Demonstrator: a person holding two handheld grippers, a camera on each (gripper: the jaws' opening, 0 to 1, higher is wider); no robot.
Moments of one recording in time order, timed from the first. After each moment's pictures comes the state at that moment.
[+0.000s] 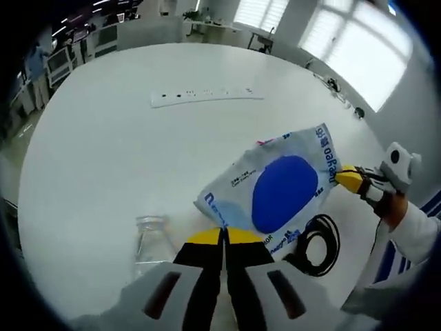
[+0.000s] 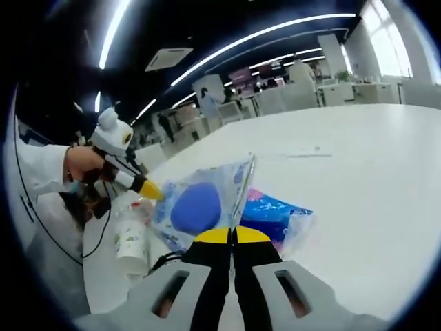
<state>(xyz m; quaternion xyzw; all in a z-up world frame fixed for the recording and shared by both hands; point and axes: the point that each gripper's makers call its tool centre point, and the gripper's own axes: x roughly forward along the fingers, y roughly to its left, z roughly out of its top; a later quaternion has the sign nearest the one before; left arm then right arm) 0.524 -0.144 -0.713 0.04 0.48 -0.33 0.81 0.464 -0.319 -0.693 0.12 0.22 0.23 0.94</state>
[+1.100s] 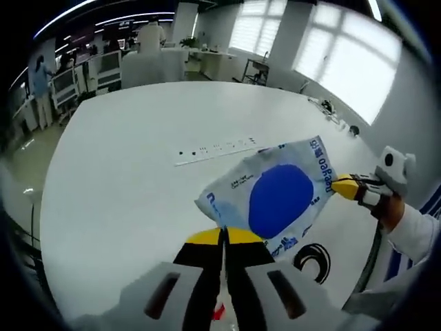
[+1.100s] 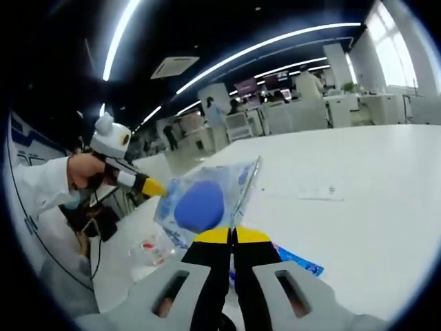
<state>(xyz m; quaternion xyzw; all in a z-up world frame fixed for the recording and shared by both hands) 0.583 -0.125 -0.625 0.04 0.40 -0.35 0.85 0.516 -0.289 -0.614 0.11 0.19 0.24 0.95</state>
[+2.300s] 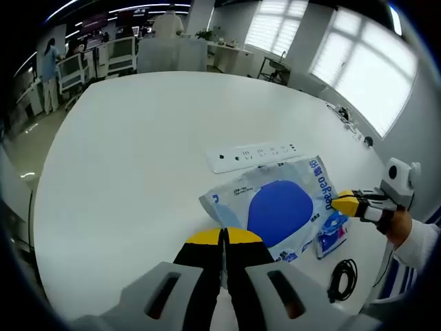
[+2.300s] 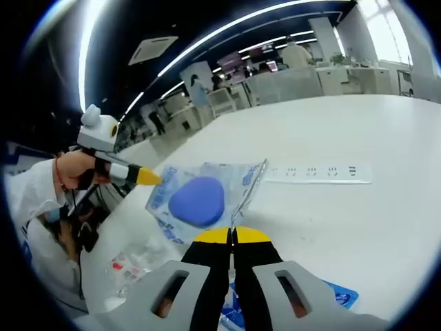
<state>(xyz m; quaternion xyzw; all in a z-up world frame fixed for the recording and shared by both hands) 0.674 -0.095 -0.684 0.01 0.44 -0.32 0.84 0.603 -0.259 -0.687 0.14 0.28 0.20 0.93</state>
